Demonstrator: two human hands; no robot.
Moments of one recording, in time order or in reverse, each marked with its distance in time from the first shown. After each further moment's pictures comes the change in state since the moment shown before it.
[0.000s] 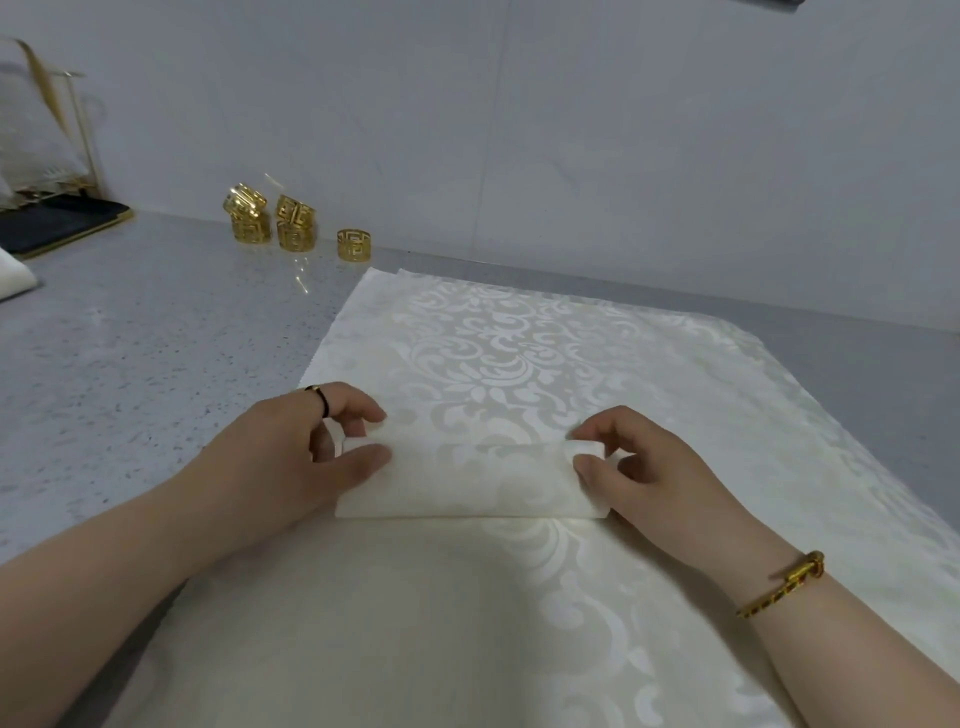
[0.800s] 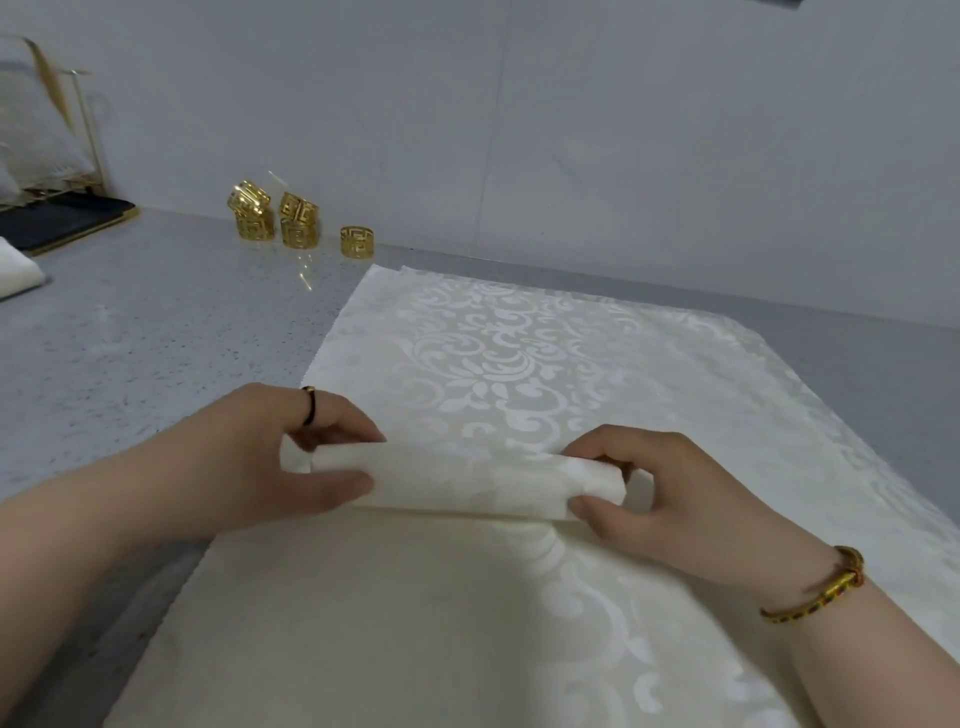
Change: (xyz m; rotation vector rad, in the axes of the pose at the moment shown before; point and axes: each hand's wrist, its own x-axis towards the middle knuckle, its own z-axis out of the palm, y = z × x) left_hand -0.007 -0.002 -0.022 0.019 -0.187 0.092; right_hand -0.014 -0.016 -0.010 -0.116 -0.176 -0.268
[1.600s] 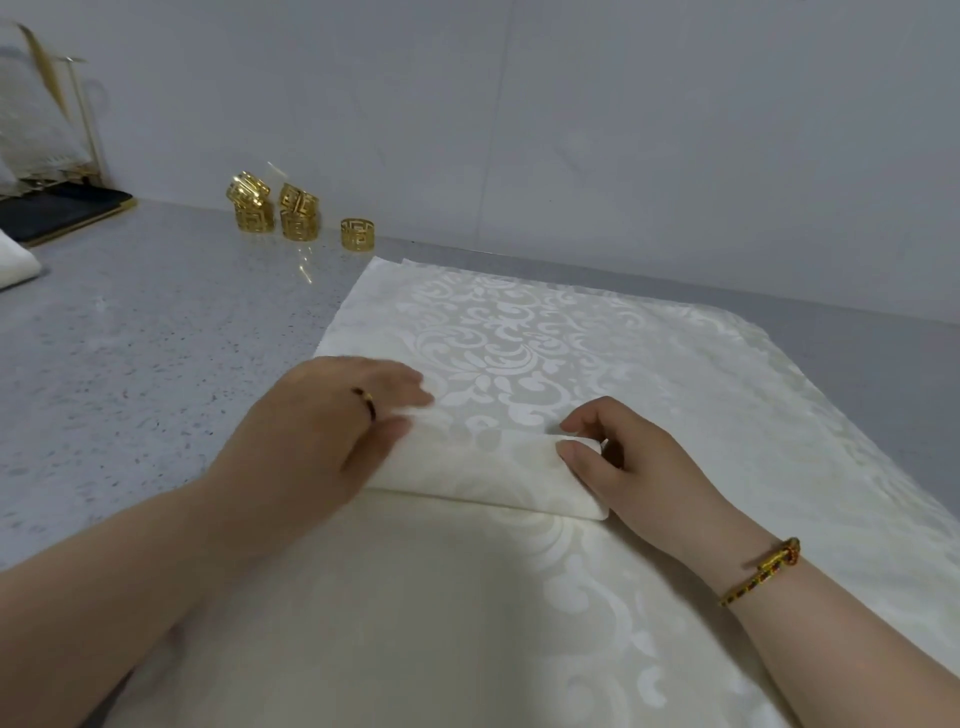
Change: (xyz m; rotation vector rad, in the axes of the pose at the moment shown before) left_hand 0.015 0.008 0.027 0.364 0.264 0.283; right_hand 0.016 0.012 0.019 -0.011 0.161 0.259
